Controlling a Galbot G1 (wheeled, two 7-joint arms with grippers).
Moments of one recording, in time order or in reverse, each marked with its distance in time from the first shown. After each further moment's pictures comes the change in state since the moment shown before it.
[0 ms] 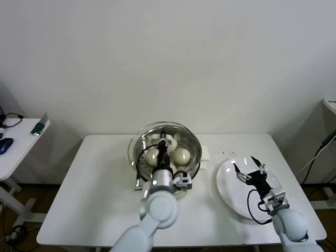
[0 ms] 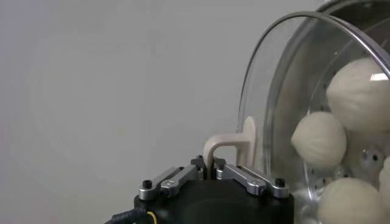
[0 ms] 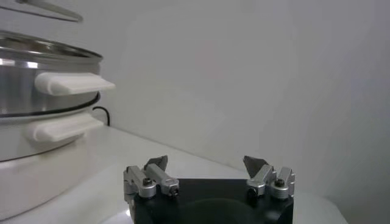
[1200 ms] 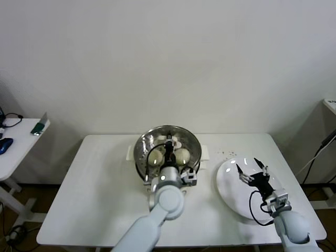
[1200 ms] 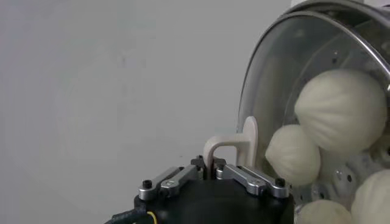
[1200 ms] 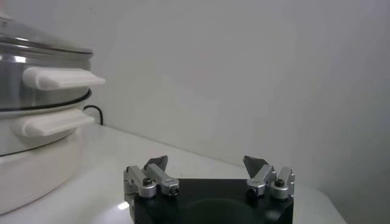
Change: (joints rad) left arm -0.065 -0.033 0.022 0.153 -0.034 -0.001 -0.021; right arm -0.004 0.024 0.035 -0.023 -0.004 0.018 -0.017
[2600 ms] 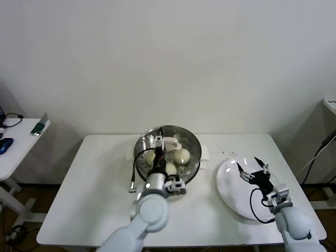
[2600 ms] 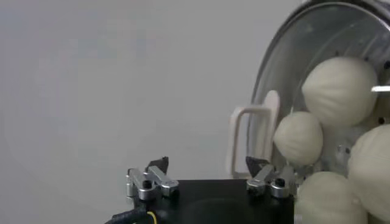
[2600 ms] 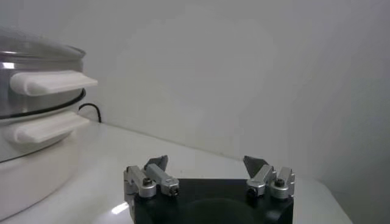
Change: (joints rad) left arm 0.067 0.173 0.008 -0.216 -0.151 0.001 -0.024; right arm 0.014 -0.011 0.003 0.027 0.028 -0.104 0.001
